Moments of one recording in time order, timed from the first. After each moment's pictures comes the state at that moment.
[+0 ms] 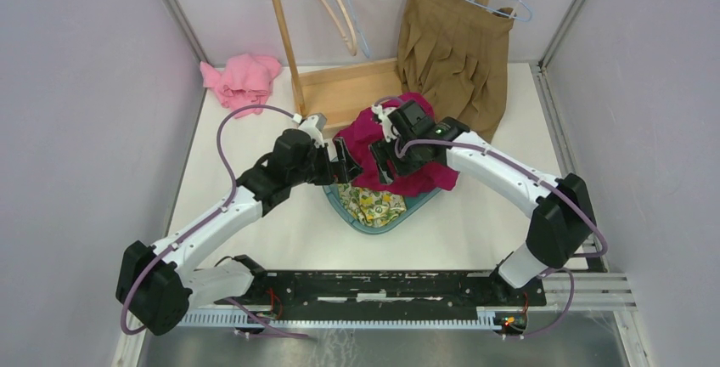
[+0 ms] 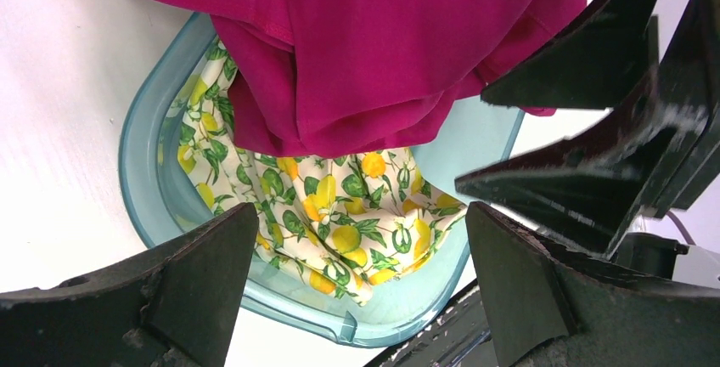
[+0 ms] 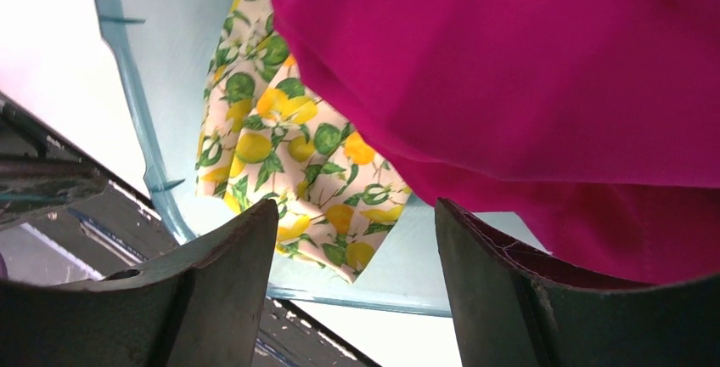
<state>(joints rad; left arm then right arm) -0.60 1.11 0.79 -0.24 0.16 -0.61 0.71 1.59 1.33 -0.75 -0.12 0.20</state>
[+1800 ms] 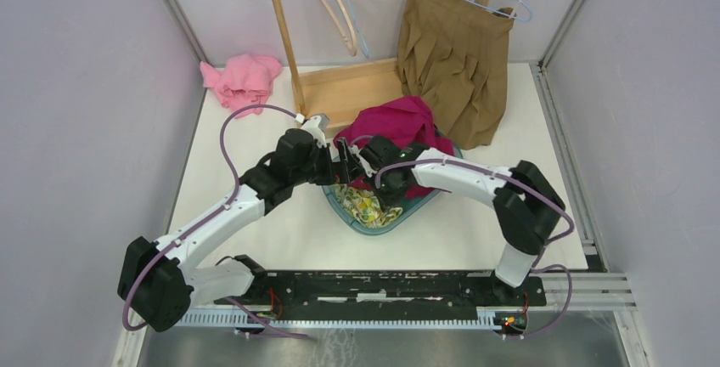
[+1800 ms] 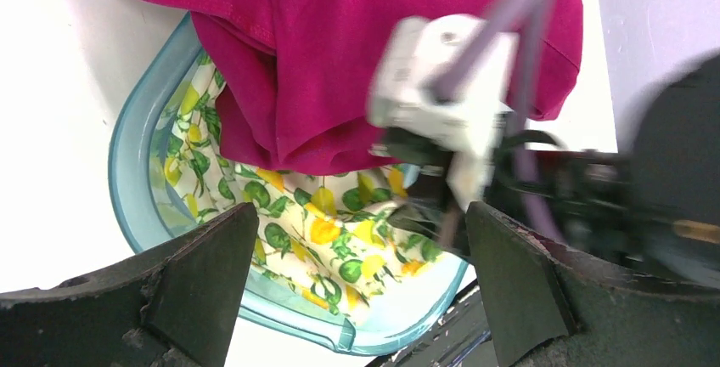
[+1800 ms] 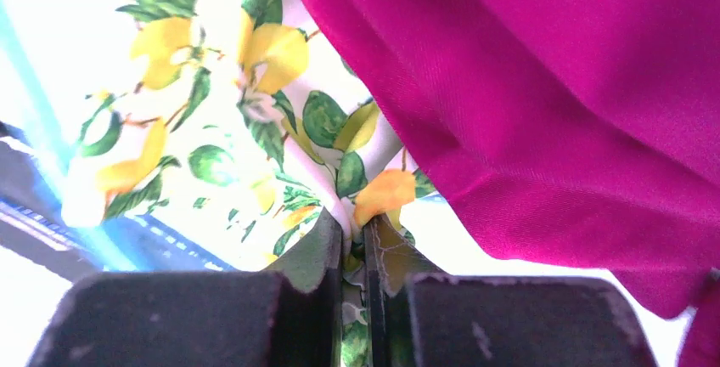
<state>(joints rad) -0.60 1.14 0.79 -0.23 0.16 -0.61 0.88 1.78 1.24 -0.72 -0.06 0.20</state>
